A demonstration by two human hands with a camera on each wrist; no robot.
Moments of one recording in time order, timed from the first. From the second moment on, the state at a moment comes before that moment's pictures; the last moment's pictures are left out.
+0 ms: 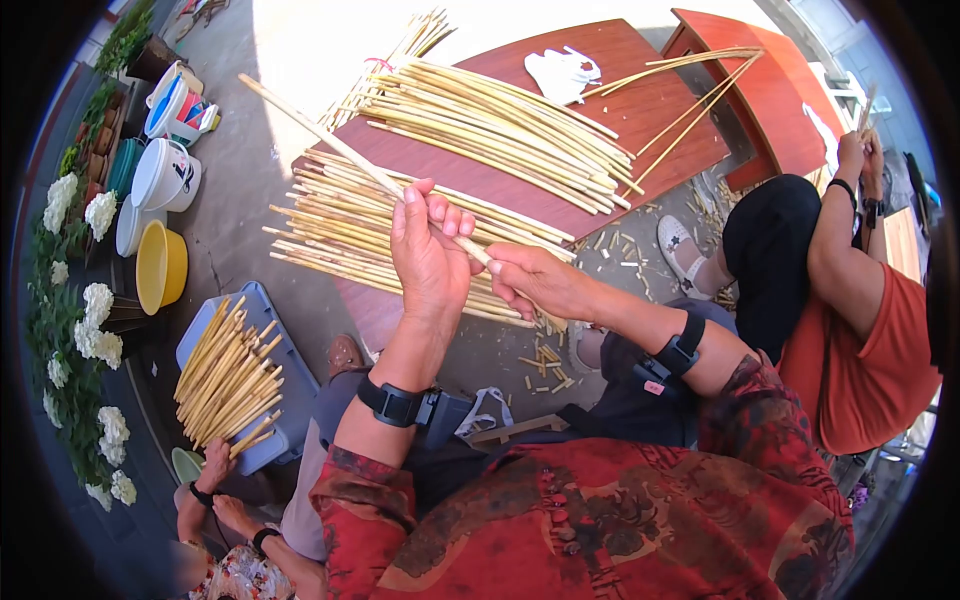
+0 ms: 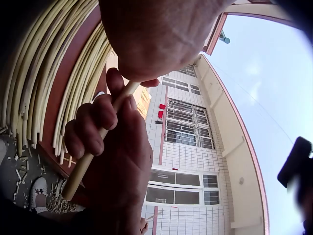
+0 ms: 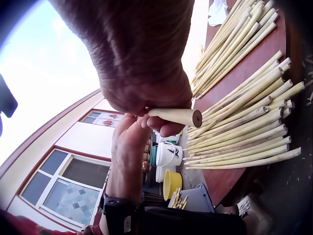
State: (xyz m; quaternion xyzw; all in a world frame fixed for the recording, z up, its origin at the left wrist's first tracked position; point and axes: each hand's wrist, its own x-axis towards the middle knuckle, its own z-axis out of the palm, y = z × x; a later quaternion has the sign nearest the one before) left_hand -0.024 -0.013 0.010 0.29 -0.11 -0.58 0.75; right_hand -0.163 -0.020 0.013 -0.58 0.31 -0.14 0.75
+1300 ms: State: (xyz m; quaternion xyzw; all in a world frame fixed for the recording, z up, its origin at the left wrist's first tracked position) left_hand -0.040 0.005 0.001 0.37 -0.22 -0.65 0.63; right_hand -0.171 -0.011 0.022 -0.42 0.39 -0.22 0.79
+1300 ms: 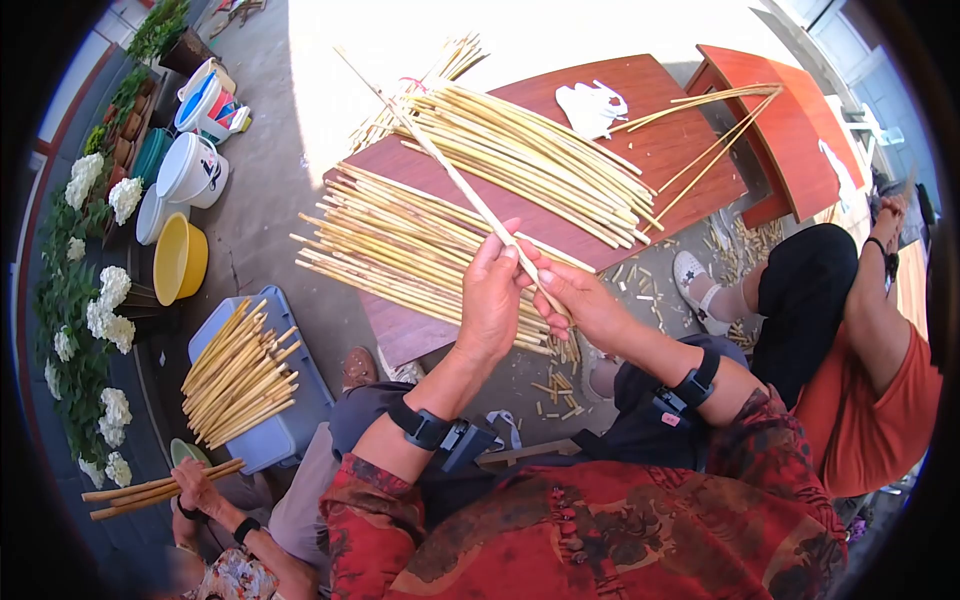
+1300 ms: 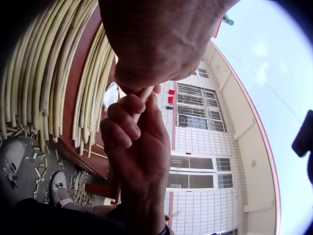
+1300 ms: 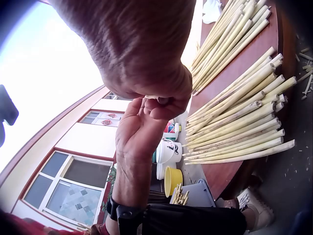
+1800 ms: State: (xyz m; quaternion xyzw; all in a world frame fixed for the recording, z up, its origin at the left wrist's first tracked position) left_hand 0.057 -0.032 0.021 0.31 -0.13 -0.51 0.79; right_hand -0.179 0.007 0.017 -0.48 0.30 -0.07 0.82
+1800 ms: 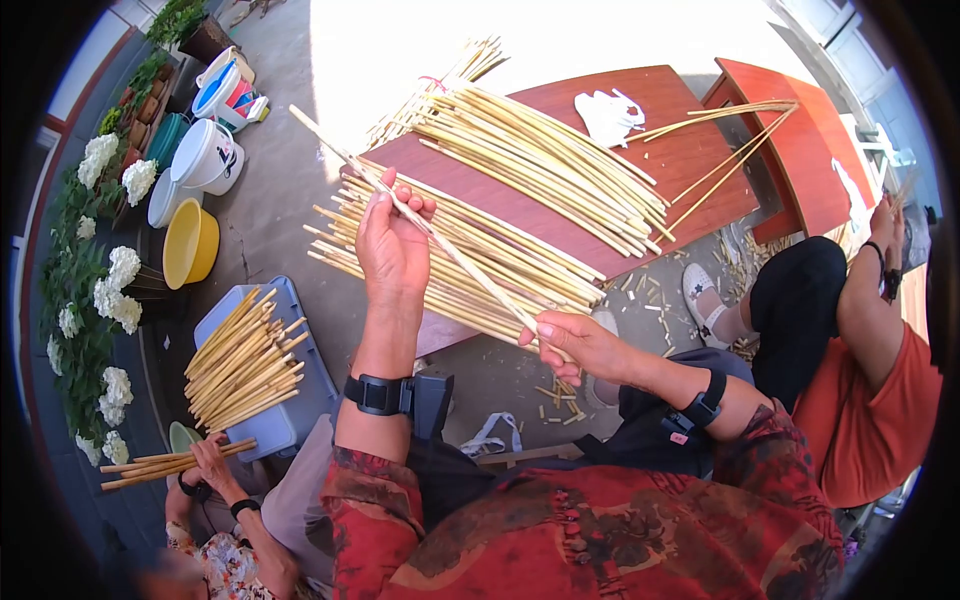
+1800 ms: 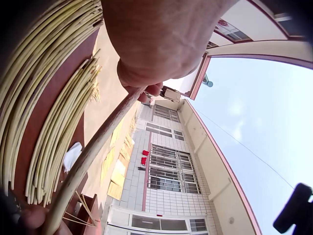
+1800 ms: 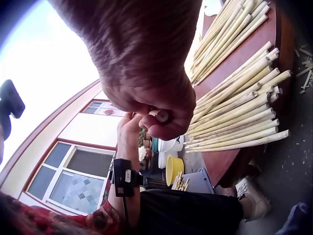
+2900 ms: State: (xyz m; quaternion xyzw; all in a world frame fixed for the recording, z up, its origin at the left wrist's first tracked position) left_hand 0.127 -0.025 0.026 0.32 -0.04 -0.37 0.87; right_hand -0.213 -0.034 0.019 -0.85 0.38 -0.11 0.35
